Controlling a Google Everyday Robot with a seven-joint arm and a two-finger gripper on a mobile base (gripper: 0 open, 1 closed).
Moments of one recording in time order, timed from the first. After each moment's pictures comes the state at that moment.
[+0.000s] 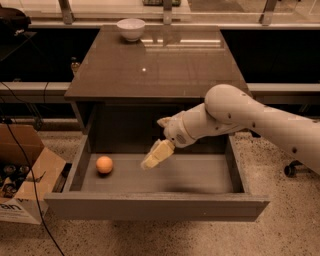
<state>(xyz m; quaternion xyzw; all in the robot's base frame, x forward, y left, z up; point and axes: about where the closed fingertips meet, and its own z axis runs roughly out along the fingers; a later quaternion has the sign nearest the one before) 0.569 0.011 0.729 -0.54 0.73 0.27 0.32</state>
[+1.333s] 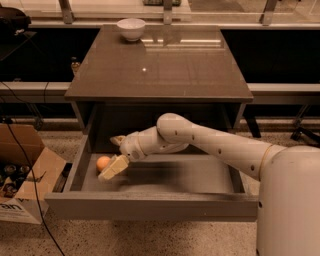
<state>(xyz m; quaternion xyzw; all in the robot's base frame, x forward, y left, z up) 0.585 0.173 0.637 -0.55 0.64 0.43 0.33</state>
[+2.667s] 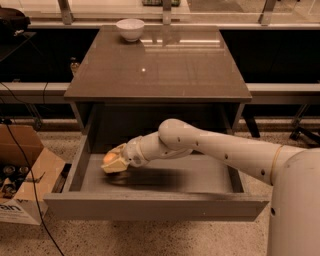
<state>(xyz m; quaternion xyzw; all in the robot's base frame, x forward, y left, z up) 0.580 0.161 0.624 -0.53 0.68 0.39 0.33</state>
